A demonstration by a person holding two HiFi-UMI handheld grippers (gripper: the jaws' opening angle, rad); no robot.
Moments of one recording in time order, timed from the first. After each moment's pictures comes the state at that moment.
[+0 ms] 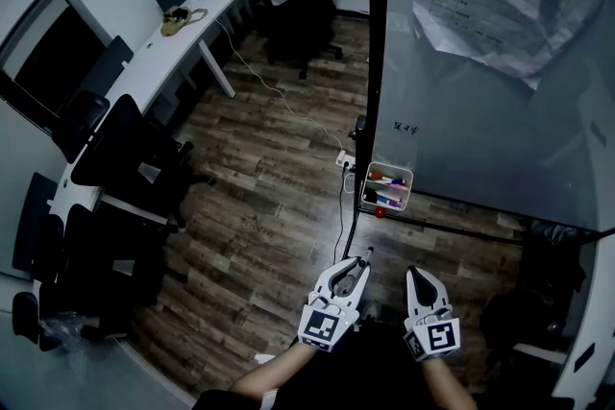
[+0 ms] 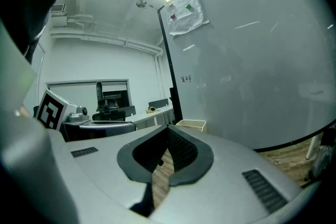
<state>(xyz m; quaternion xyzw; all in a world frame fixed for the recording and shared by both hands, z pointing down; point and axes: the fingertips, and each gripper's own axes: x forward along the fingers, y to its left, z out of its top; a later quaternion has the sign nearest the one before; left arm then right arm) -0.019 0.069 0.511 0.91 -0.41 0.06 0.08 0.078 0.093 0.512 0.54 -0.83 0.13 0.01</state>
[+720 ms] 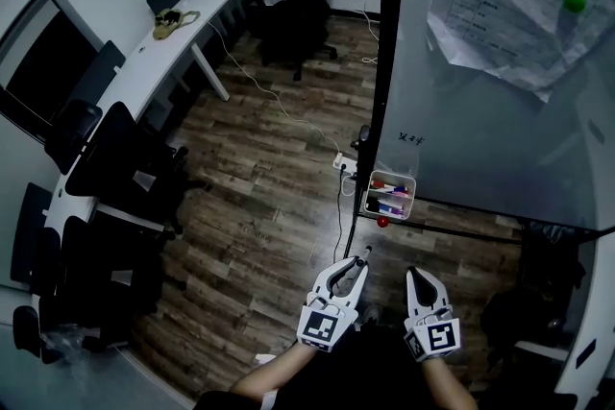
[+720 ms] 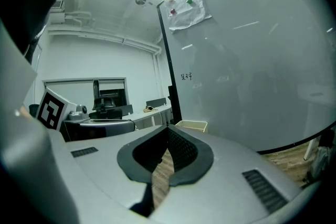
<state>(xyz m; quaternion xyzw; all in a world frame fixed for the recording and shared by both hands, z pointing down) -0.032 0.040 0.512 0.91 -0.41 0.05 0.09 0.067 0.069 0.514 0.55 -0.82 0.14 0.02</state>
